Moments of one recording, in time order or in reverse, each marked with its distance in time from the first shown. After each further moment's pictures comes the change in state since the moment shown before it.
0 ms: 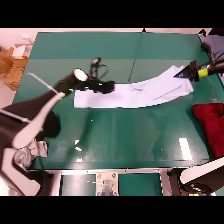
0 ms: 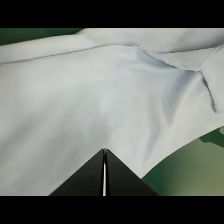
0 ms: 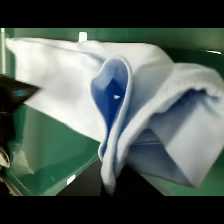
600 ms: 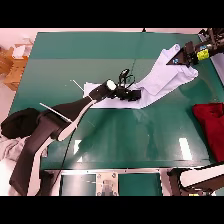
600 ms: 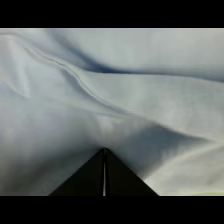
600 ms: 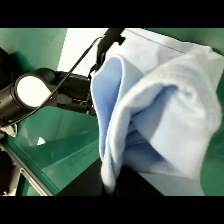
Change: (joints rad) left arm -0.168 -0.343 0.383 -0.141 -0.014 -0.011; right arm 0.194 0.117 0.139 -0.031 0.084 0.126
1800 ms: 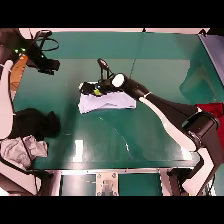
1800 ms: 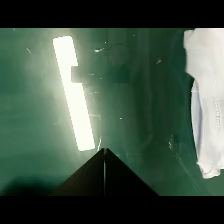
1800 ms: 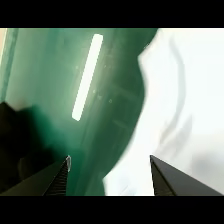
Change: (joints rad) left arm 0.593 0.434 0.115 0.998 -0.850 -0.118; right arm 0.843 -0.217 -0.364 -0.004 -1.151 0.189
